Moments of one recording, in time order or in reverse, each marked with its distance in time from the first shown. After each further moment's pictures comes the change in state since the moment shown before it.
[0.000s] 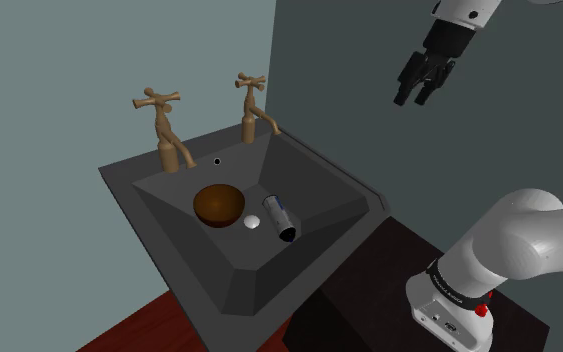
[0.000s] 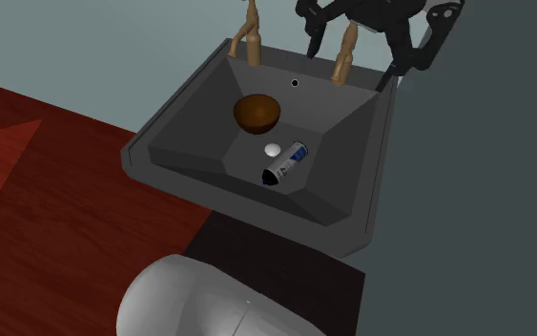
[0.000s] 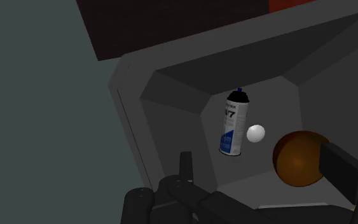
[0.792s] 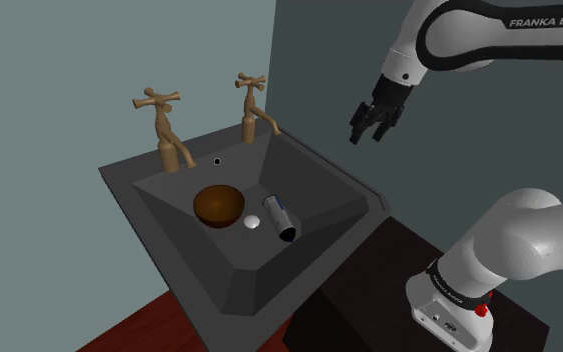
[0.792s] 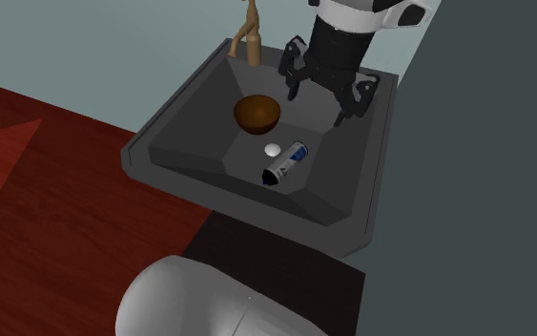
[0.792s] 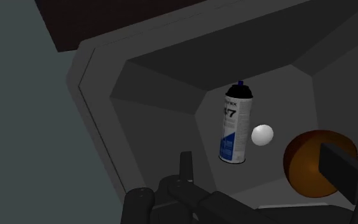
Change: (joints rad) arm 0.018 0.106 0.087 -0.238 0.056 0.353 0.072
